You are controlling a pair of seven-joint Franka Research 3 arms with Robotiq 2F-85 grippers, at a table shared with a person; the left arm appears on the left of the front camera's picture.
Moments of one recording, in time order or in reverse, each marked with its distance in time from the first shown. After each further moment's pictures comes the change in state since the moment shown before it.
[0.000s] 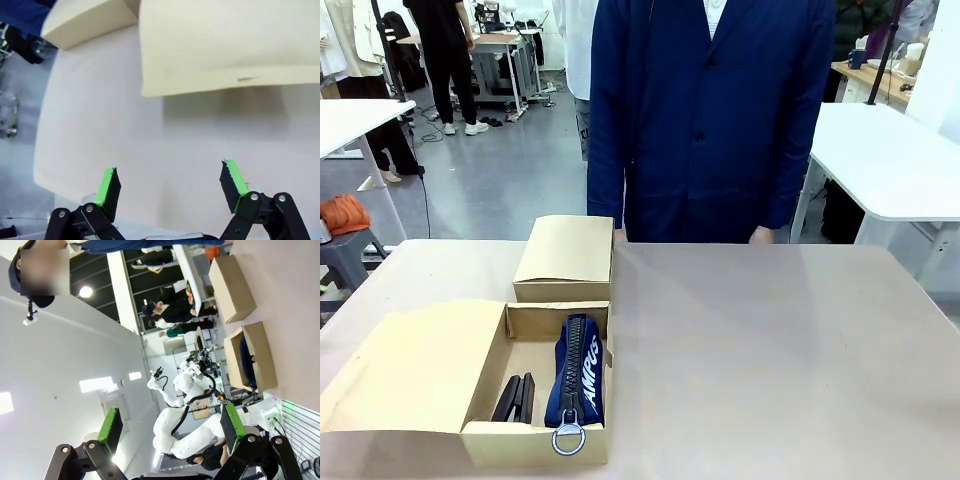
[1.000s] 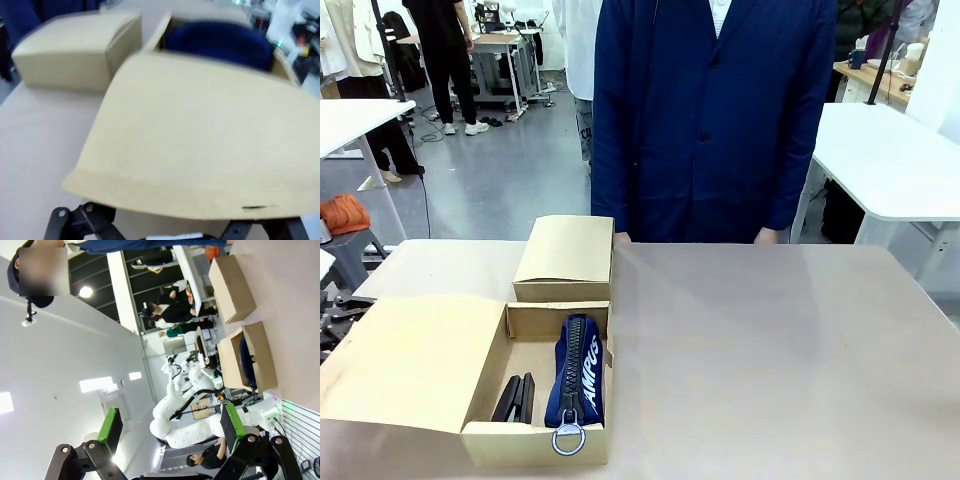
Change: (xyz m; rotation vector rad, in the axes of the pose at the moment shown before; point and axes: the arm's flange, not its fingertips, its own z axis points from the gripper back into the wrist) left arm 0.016 -0.023 -0.102 -0.132 -0.473 0.408; right arm 0.000 0.000 0.000 0.000 0.000 0.000
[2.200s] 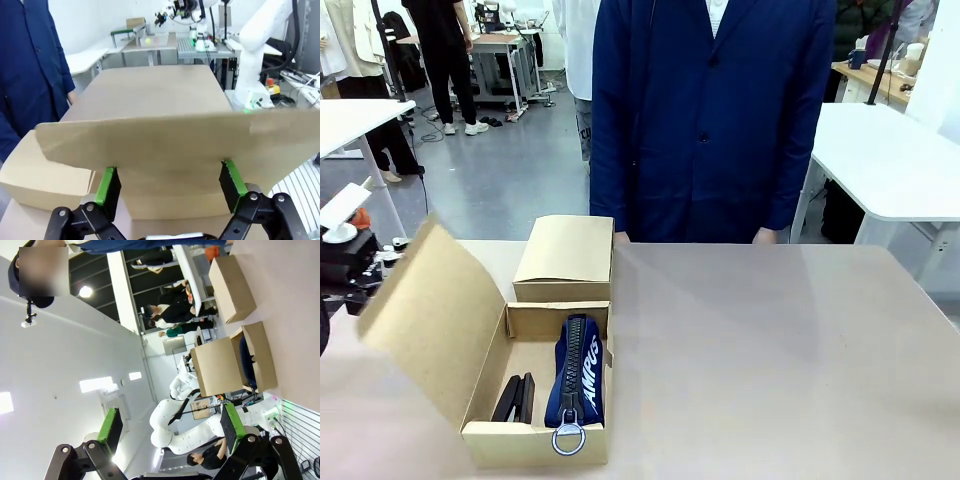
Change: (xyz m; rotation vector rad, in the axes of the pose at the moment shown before) left arm 0.111 -0.003 -0.056 -0.155 -0.232 -0.141; right arm 0.000 0.000 0.000 0.000 0.000 0.000
